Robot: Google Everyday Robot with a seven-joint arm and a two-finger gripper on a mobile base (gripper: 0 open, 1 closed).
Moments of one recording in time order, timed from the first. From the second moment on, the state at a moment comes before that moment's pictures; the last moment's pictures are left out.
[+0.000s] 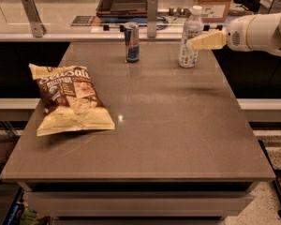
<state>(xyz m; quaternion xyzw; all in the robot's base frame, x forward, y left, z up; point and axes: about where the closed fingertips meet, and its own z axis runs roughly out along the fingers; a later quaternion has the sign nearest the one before) 0.720 -0.224 0.954 -0.24 0.79 0.11 0.55</state>
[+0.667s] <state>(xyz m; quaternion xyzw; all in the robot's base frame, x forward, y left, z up) 0.749 -0.208 0.938 -0.29 0.75 0.19 0.57</state>
